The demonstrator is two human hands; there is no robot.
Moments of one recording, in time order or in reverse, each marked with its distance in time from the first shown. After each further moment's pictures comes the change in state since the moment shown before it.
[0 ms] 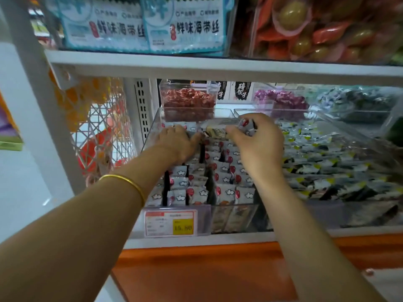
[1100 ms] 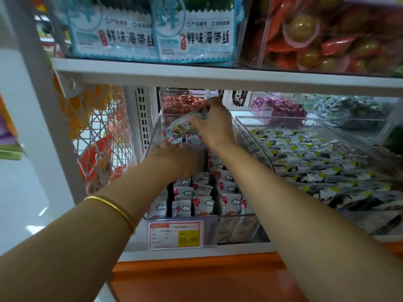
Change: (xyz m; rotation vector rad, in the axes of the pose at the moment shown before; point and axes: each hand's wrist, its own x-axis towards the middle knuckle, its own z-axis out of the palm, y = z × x) left_hand -0.019 0.004 -0.013 0.405 -0.256 -0.019; right_hand 0.055 -0.022 0.077 0.013 -0.236 -0.102
